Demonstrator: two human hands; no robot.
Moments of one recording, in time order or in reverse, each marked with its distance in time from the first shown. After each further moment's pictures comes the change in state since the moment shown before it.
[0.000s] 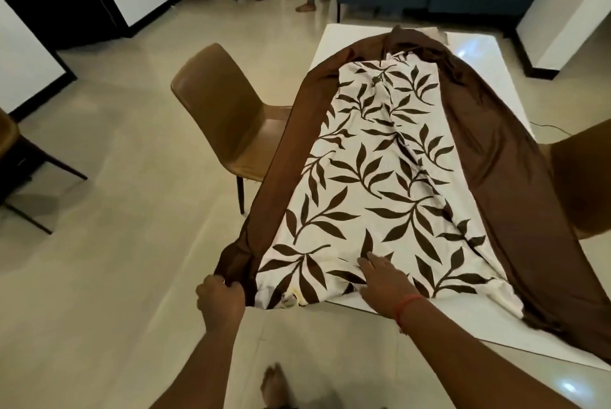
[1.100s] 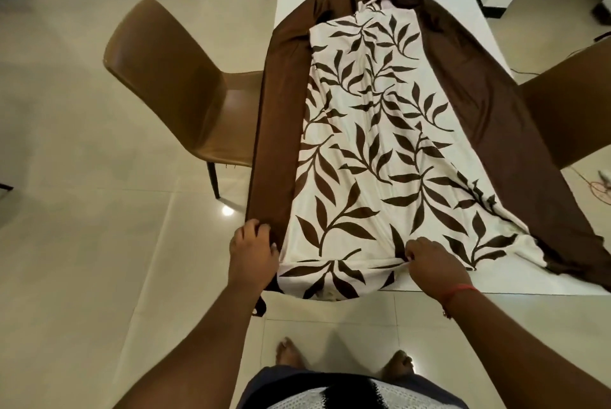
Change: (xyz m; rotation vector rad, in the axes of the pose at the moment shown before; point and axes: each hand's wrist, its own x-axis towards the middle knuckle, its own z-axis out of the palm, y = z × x) left_hand 0.090 0.057 0.028 0.576 -0.219 0.864; right_hand -0.005 0.009 0.005 0.092 0.149 0.353
